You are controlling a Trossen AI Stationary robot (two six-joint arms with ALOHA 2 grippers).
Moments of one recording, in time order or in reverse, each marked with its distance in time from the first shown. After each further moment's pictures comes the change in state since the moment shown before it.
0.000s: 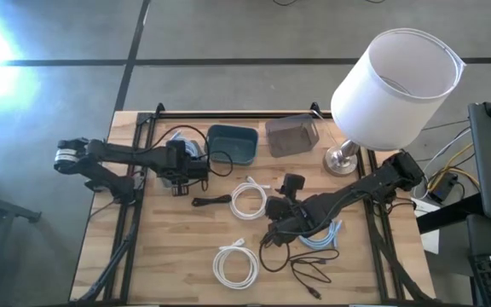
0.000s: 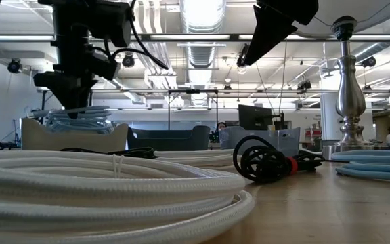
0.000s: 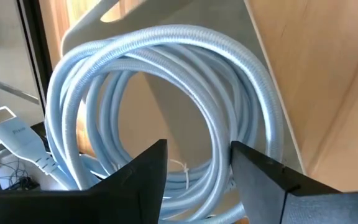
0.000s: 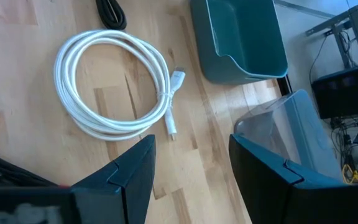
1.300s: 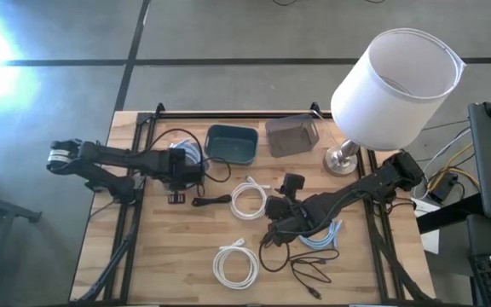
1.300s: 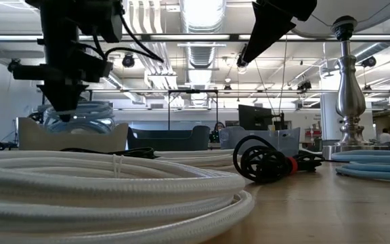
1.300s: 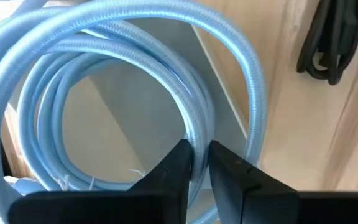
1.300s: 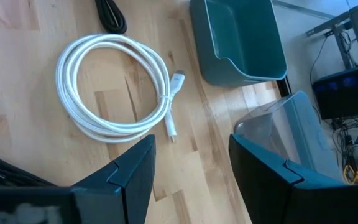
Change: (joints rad) left arm -0.040 -0.075 -0.076 0.074 0.167 0.046; right arm 0.000 0.000 0.014 -0.006 0.000 0.000
